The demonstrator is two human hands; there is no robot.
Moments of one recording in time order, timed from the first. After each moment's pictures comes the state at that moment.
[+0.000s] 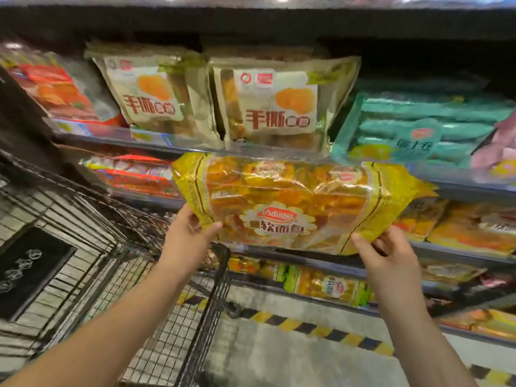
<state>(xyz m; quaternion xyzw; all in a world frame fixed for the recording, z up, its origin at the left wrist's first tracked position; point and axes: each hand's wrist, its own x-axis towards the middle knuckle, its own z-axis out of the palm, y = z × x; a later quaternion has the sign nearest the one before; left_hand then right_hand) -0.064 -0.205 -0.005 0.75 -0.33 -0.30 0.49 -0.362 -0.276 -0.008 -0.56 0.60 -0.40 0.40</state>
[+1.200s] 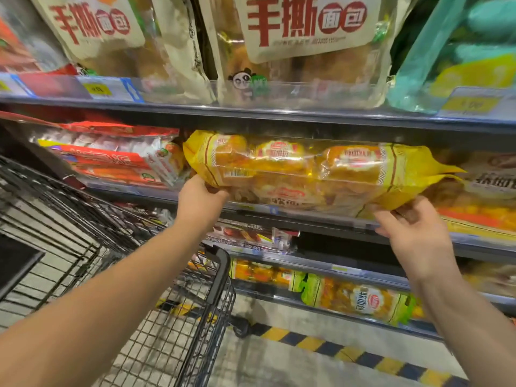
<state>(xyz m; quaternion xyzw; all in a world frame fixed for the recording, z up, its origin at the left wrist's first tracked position) -0.006 -0.330 -0.123 0.82 -0.37 -0.19 0.39 -0.323 -0.377 -0.132 -0.53 0.55 -0.45 0.46</state>
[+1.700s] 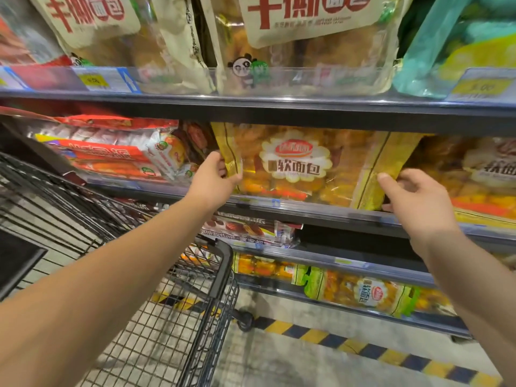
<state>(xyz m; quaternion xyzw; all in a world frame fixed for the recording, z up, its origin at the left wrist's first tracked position) -0.009 -0.351 -0.116 0.76 -0.41 -0.29 0.41 -0.315 -0.406 -0.122 -0.56 0.61 -0.38 0.41</state>
